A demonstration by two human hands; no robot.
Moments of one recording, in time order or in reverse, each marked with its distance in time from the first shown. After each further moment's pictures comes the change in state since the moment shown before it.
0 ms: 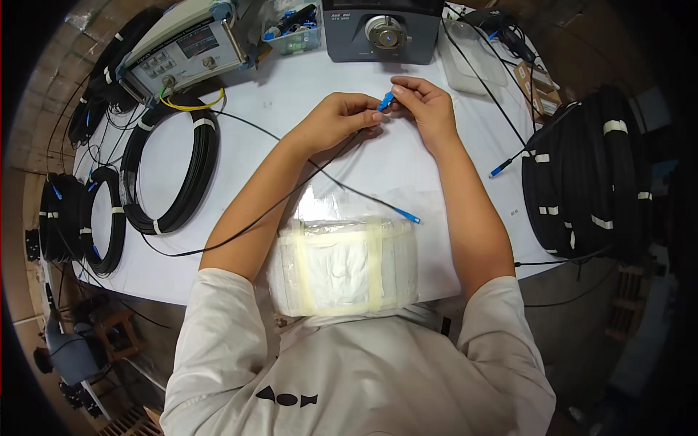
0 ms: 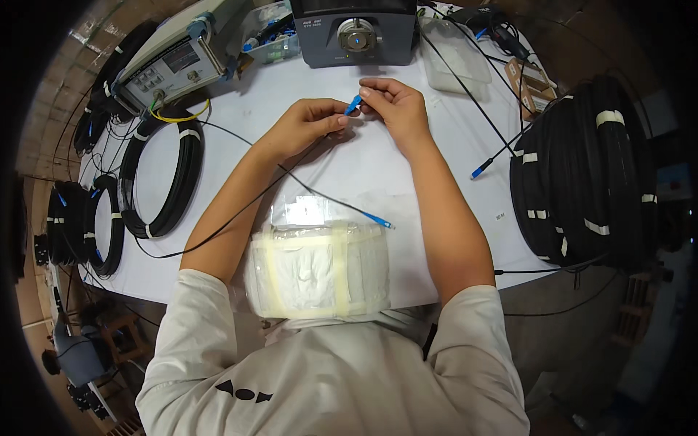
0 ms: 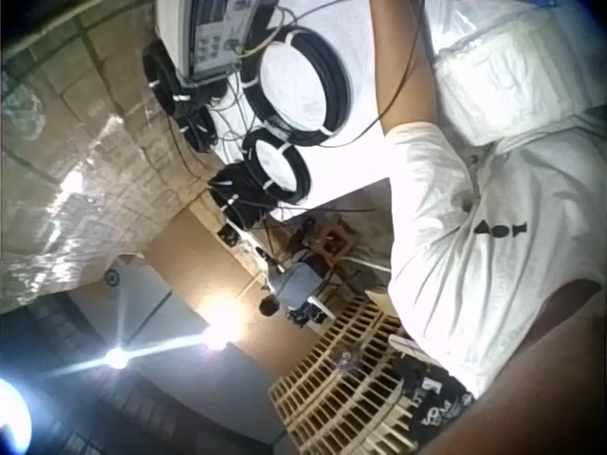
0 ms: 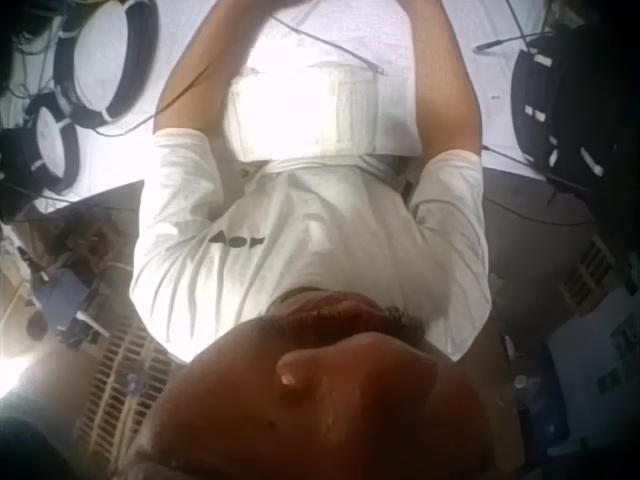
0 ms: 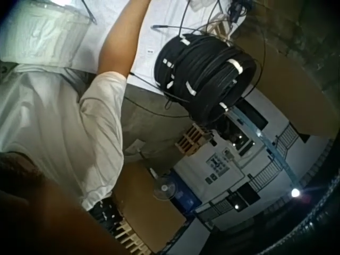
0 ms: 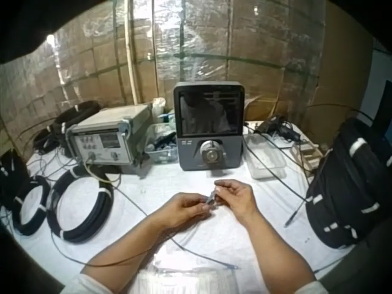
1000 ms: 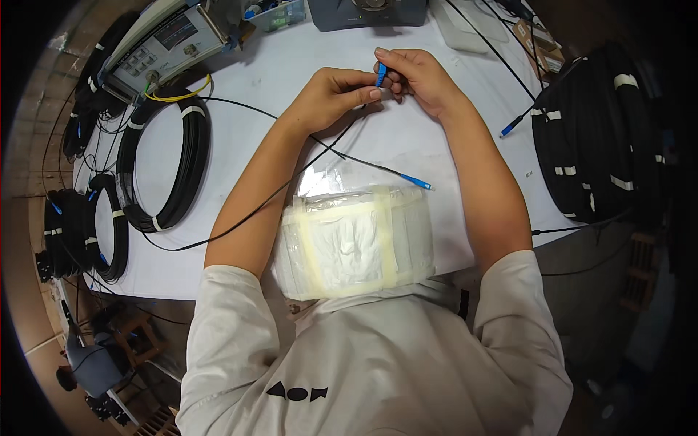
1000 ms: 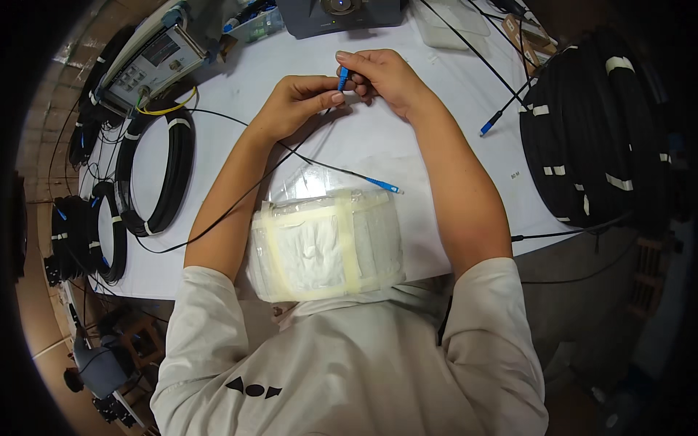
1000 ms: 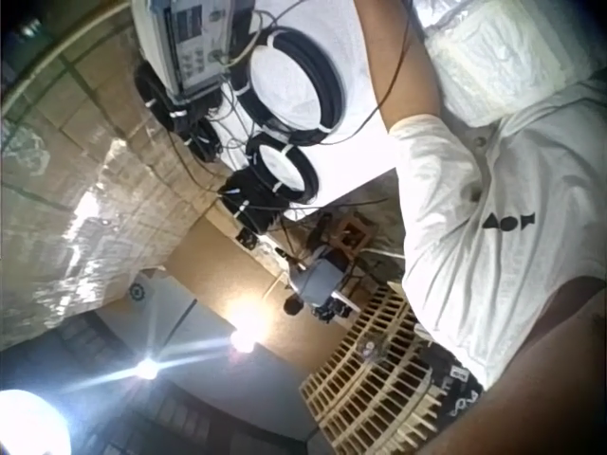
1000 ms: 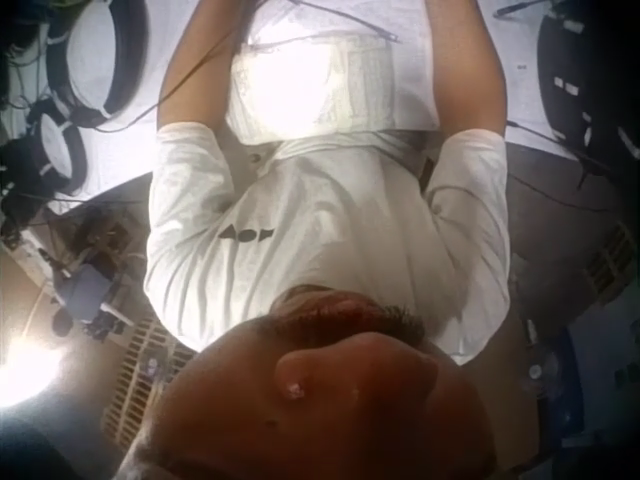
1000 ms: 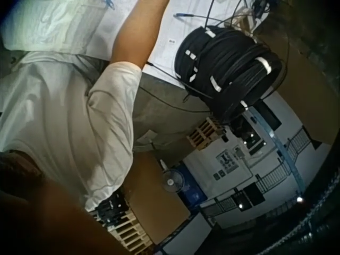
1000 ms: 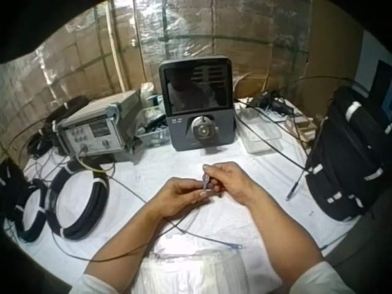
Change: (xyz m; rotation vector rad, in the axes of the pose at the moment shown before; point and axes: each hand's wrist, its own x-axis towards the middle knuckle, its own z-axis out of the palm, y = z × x) left_hand -0.009 -0.007 0.003 0.082 -0.044 0.119; right_hand -0.007 -0.015 0.007 -0.087 -0.231 0.230
